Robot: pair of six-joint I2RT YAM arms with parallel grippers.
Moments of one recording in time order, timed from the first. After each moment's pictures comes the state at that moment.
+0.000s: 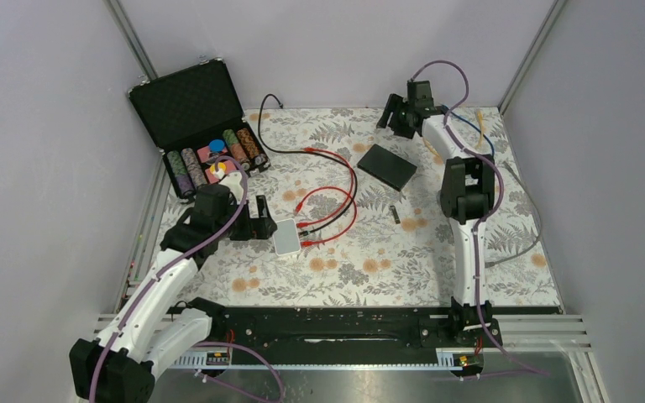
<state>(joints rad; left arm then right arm) -0.31 0.86 0.72 -0.58 0.15 -0.34 0.16 2.37 2.07 -0.43 -0.15 0.47</state>
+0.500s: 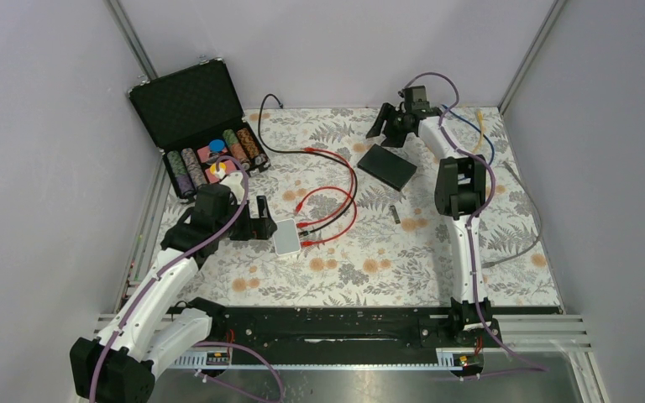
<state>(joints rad) -0.31 0.88 0.72 -0.58 0.14 -0.32 0.15 2.56 2.26 -0.57 -0.38 0.53</state>
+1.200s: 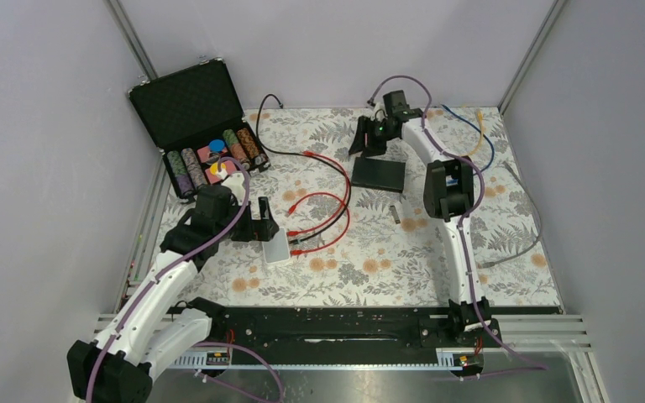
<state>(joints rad) -0.34 0.86 0.72 -0.58 0.14 -0.32 0.23 2.59 2.33 -0.71 -0.55 0.30</state>
